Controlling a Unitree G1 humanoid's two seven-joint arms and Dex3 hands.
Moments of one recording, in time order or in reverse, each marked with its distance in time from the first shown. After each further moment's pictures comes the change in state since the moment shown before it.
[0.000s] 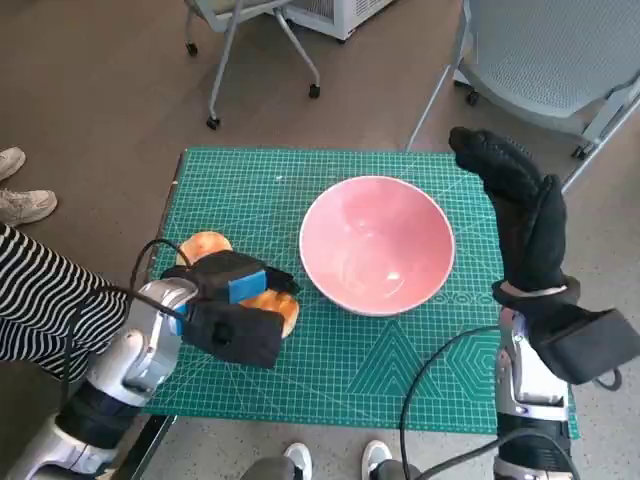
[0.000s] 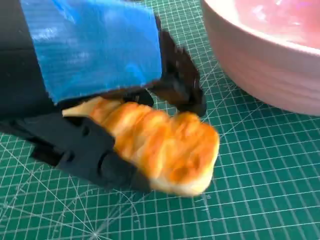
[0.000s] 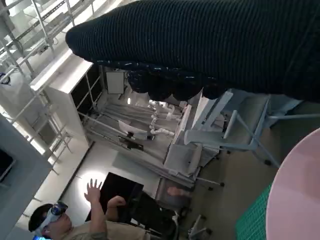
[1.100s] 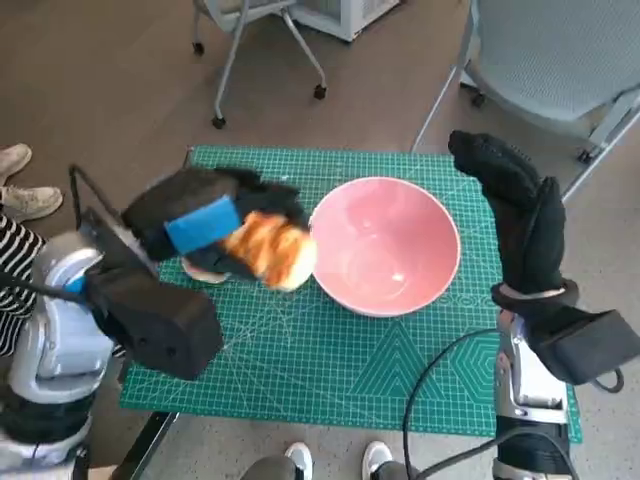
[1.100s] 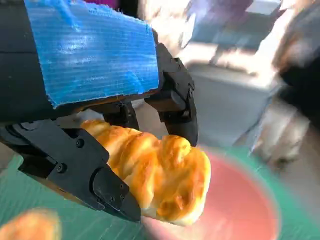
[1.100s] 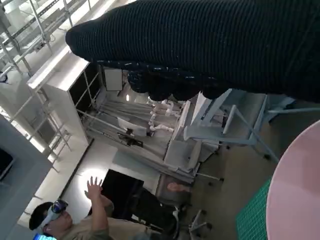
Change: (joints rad) left arm -0.221 -0.043 0.267 -0.352 -0.246 -0.005 -0.017; right arm 0.007 0.005 0.000 0.001 0.006 0.005 0.001
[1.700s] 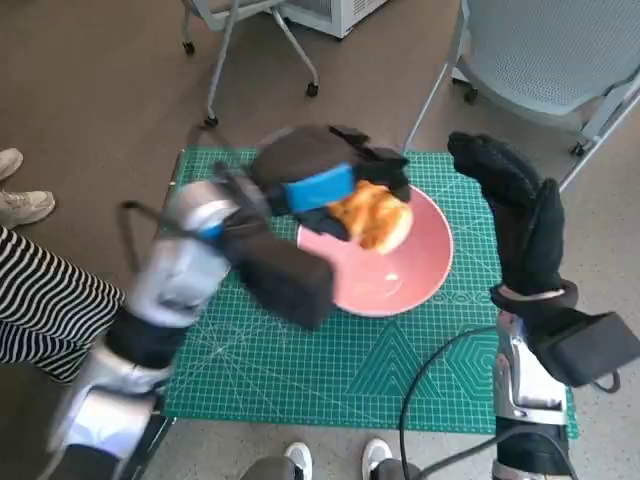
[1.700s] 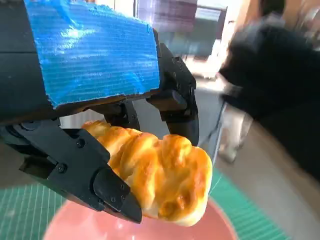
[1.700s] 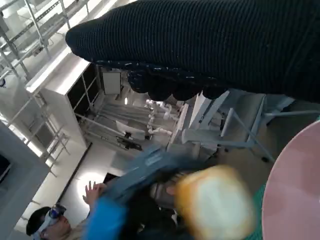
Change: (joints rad) left arm -0.277 -0.263 -0.252 0.642 0.184 -0.244 0.228; right arm 0.020 0.006 0.002 -0.013 -0.002 -0.003 -0.002
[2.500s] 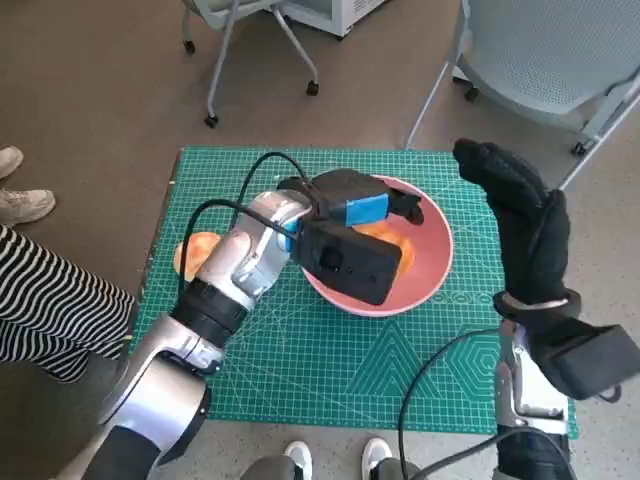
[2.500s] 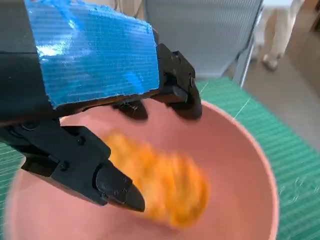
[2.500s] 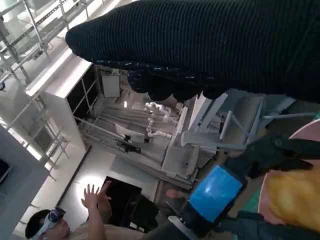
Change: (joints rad) left arm -0.069 -0.074 -0.082 0.263 0.035 0.026 -0.115; right arm 0.034 -0.001 -0.010 -0.042 -0.001 0.001 -0.012
